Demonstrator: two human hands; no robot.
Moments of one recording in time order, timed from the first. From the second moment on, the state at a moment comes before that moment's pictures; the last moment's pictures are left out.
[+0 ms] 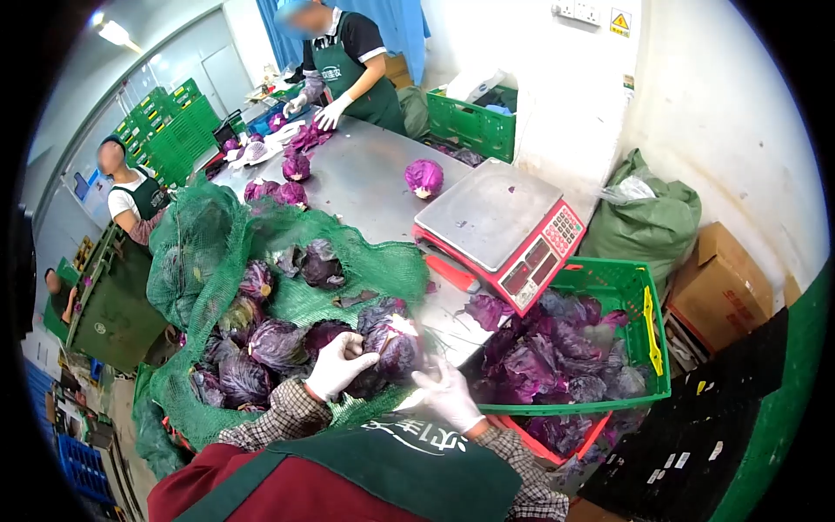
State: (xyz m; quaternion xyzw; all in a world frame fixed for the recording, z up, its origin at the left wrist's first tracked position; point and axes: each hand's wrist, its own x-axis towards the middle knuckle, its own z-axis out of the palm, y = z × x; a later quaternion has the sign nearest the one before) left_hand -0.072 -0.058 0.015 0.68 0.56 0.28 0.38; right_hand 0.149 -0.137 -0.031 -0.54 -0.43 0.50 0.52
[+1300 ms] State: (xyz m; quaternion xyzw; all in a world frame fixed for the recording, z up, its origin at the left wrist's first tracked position) left_hand -0.027 -0.065 0.057 0.87 0.42 0.13 0.22; right_hand 0.173 -0.133 -0.020 -0.58 -0.60 0.31 0.46
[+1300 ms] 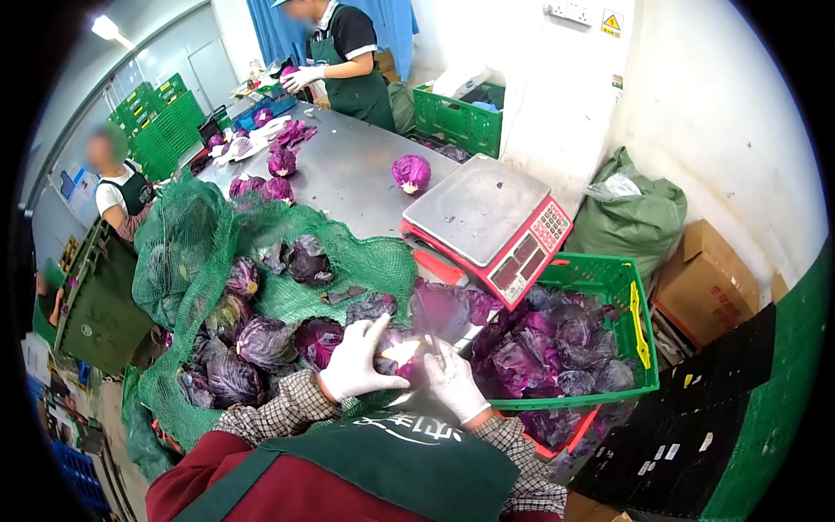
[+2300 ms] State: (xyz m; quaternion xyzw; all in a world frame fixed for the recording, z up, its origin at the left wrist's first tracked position) left_hand 0.011 -0.060 0.030 0.90 0.40 0.12 0.16; right_hand 0.180 -0.117 0.027 -0.65 -0.68 0.22 0.25
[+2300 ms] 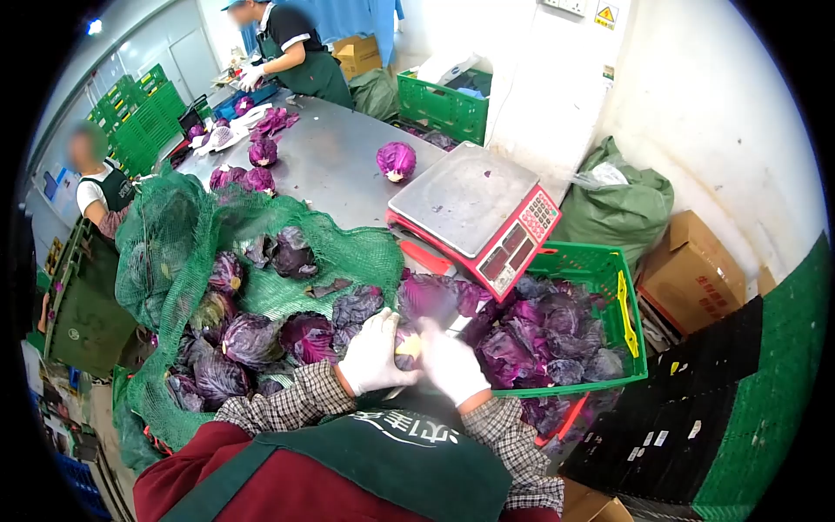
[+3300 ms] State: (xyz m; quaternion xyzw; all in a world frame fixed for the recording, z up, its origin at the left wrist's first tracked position) left_hand -0.067 -0.079 0.035 0.91 0.32 0.13 0.20; right_hand 0.189 -0.131 -0.038 -0.61 -0.68 -0.04 0.41
